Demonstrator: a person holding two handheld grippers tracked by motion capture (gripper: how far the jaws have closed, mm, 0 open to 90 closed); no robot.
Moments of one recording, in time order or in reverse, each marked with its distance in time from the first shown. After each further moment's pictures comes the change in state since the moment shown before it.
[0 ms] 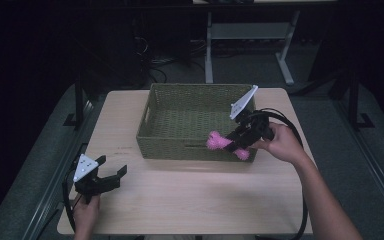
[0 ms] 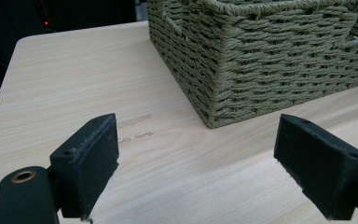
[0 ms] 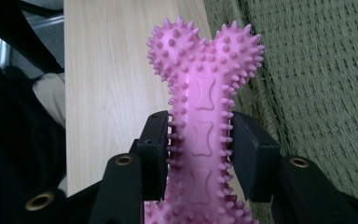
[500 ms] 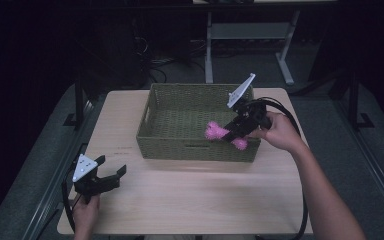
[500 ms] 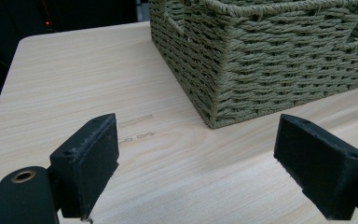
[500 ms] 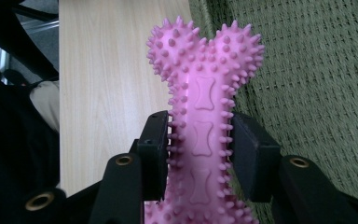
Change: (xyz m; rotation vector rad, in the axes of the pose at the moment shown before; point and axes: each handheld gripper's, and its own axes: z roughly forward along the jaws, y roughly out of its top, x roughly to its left) left arm 0.001 0.000 -0.001 -0.001 0.001 -0.007; right arm -0.019 0.018 -0.009 0.007 -0.004 0.006
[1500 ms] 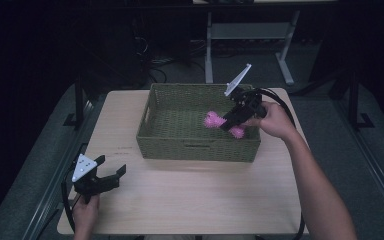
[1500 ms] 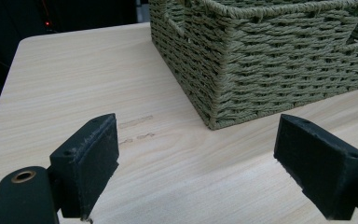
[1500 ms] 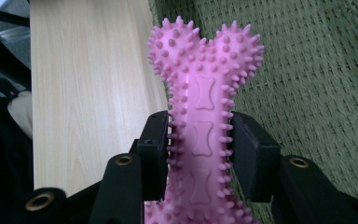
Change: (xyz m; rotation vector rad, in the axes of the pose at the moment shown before) left arm 0.001 0.000 0.000 -0.004 0.000 -0.002; right arm -0.037 0.011 0.002 0.003 -0.018 0.040
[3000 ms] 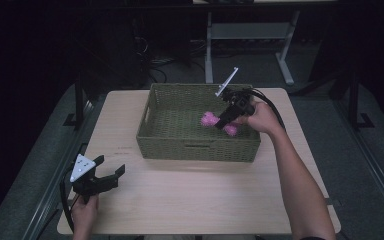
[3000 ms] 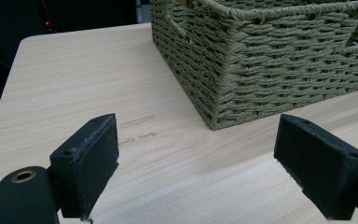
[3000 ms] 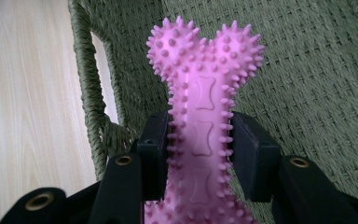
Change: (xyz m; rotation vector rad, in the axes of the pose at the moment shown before) left arm 0.003 0.000 -0.002 -0.005 -0.002 -0.009; right arm -0.043 0.004 0.044 0.083 -0.019 0.080
